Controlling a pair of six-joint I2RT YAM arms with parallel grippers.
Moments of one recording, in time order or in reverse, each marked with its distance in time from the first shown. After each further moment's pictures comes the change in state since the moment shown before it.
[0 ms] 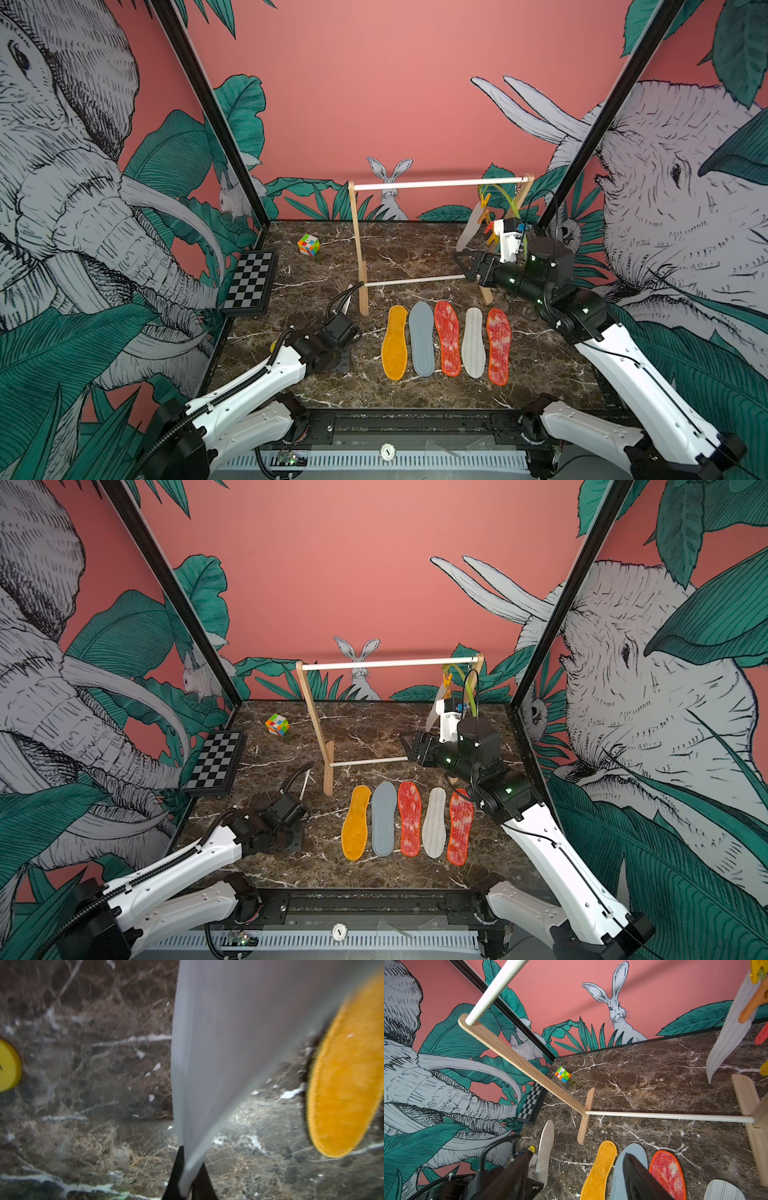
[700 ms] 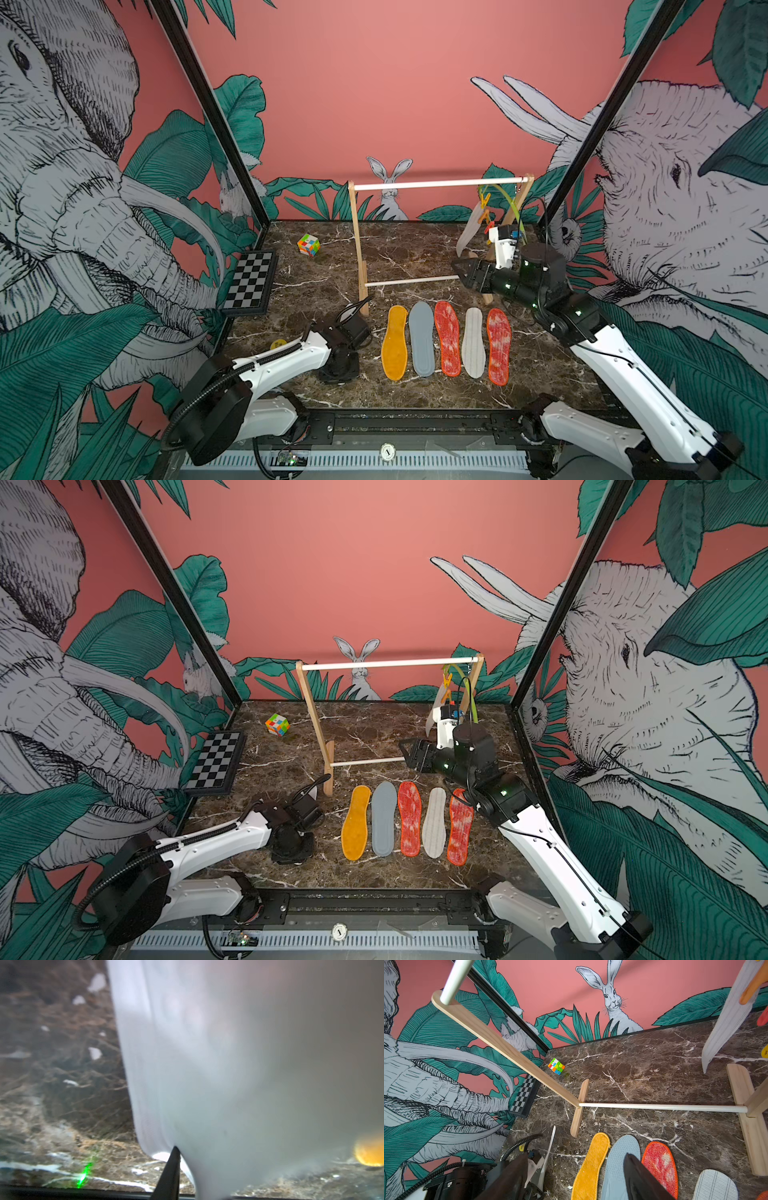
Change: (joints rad) left arm -0.023 0.266 0.014 0.051 0.218 -0.110; right arm 0.003 -0.012 -0.067 0.010 0.006 -0.016
